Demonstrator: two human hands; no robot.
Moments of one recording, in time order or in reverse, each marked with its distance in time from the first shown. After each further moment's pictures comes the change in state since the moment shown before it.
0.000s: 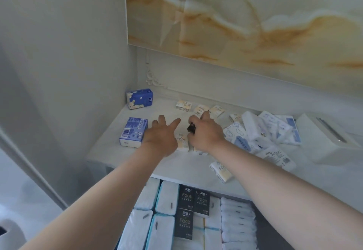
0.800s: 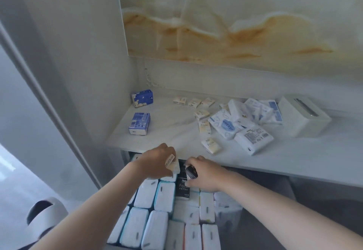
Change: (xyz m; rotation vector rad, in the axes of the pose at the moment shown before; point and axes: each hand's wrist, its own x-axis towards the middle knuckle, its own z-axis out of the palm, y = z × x) left_hand -0.139 0.001 0.002 -0.104 -0.200 0.257; right_hand -0.194 -0.006 -0.014 0.222 -0.458 -0.086
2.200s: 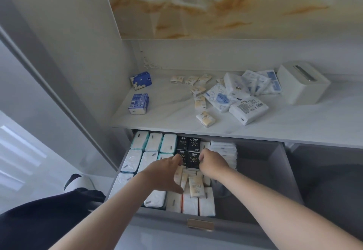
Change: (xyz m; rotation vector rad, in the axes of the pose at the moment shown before) left_hand -0.069 0.062 0.076 0.108 -0.205 0.019; right_hand -0.027 0.047 0.080 0.303 0.131 0.271
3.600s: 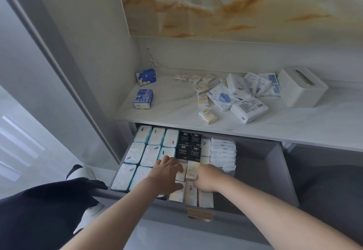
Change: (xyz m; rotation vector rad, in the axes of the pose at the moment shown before) left_hand -0.017 0.003 0.041 0.214 0.110 -0.036; right_hand -0.041 -0.006 0.023 -0.284 -0.288 -0.066
